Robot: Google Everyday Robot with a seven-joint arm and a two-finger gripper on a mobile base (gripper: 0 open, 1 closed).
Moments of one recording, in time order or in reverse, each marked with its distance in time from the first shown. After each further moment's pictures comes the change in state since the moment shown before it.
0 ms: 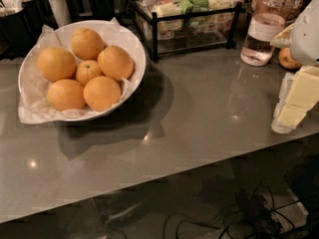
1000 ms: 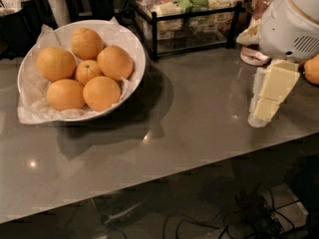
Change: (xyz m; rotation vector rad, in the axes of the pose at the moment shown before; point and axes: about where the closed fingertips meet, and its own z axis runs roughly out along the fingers) arm -0.047 0.000 0.011 -0.054 -0.079 -0.136
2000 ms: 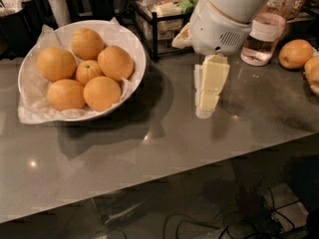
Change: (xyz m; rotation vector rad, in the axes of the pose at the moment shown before) arm -0.098 -0.010 0.048 -0.138 -0.114 -0.255
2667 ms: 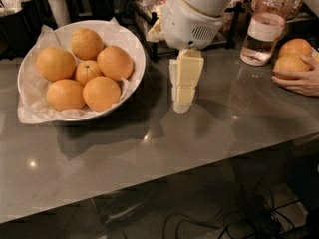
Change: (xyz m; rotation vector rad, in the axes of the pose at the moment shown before) arm -0.048 -0.015 0.009 0.005 -0.032 -0.122
